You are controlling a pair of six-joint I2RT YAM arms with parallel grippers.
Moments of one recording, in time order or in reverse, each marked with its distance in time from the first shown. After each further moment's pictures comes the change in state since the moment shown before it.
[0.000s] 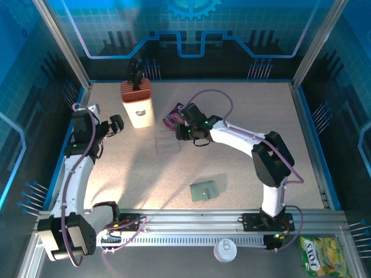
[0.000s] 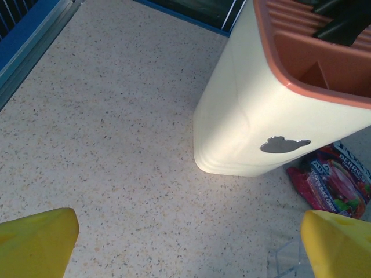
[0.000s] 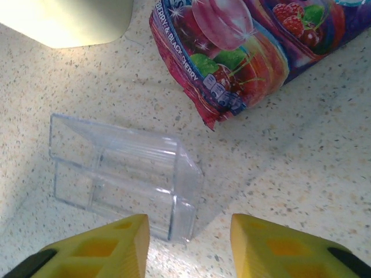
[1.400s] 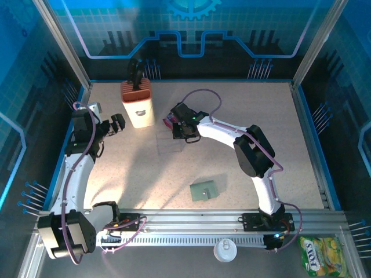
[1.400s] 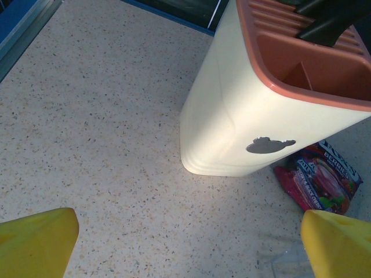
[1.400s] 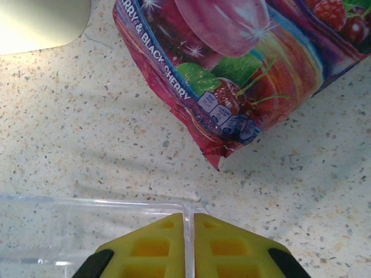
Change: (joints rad) left arm 0.002 0.019 0.000 0.021 0.046 -0.004; right arm 0.009 0.210 0.201 -0.090 0.035 0.060
